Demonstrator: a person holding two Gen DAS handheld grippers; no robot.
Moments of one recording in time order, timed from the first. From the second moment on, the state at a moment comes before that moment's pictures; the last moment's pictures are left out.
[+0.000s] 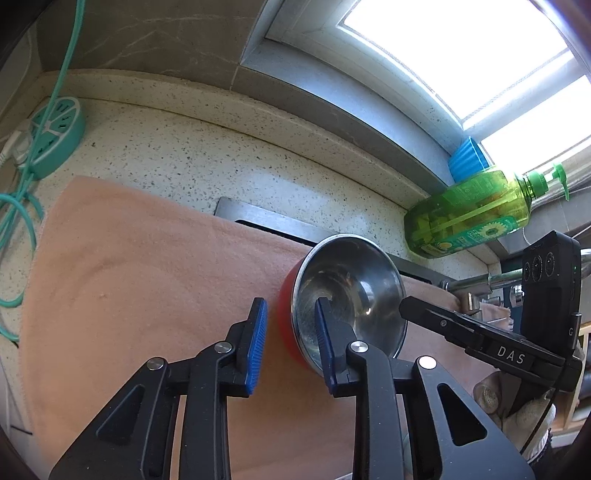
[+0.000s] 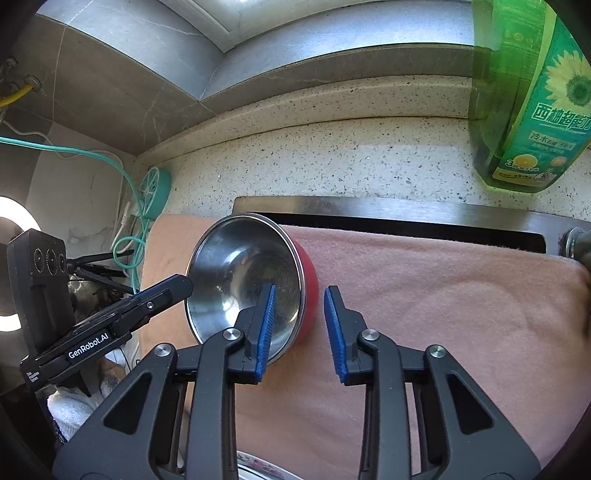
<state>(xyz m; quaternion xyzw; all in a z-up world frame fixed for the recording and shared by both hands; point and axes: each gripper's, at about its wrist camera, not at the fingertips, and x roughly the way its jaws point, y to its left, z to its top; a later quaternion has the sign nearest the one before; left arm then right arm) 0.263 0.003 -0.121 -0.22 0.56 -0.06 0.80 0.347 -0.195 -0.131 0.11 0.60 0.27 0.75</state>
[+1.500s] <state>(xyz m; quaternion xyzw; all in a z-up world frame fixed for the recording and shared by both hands) 0.195 0.019 -0.066 -0.21 0.51 -0.10 0.82 0.260 -0.177 -0.072 0.11 0.55 0.29 0.77</state>
